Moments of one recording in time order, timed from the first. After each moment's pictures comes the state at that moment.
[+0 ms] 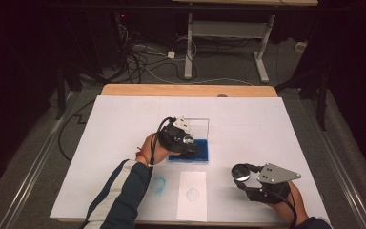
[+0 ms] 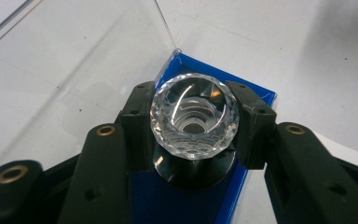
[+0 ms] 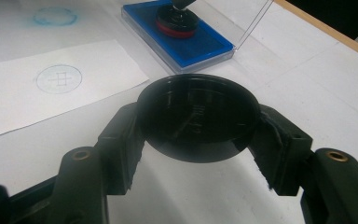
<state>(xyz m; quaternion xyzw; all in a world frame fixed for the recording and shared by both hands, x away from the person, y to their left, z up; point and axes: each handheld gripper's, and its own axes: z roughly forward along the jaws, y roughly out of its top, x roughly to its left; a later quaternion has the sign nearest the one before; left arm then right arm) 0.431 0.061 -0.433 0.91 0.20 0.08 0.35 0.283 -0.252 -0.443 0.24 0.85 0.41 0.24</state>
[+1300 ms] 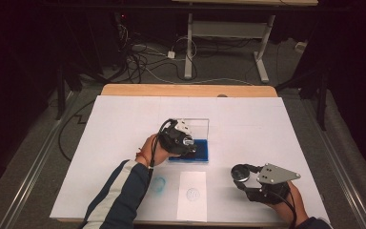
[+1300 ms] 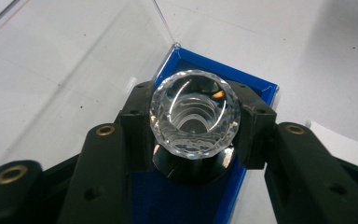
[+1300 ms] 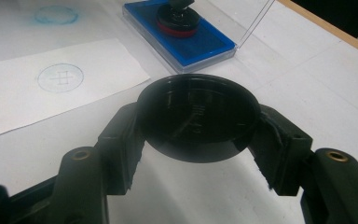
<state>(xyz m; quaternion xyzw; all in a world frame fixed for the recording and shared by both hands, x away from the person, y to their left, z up) 0.427 0.060 -0.433 0.92 0.19 0.10 0.33 0.283 -0.251 -0.443 0.24 0.85 0.41 0.24</state>
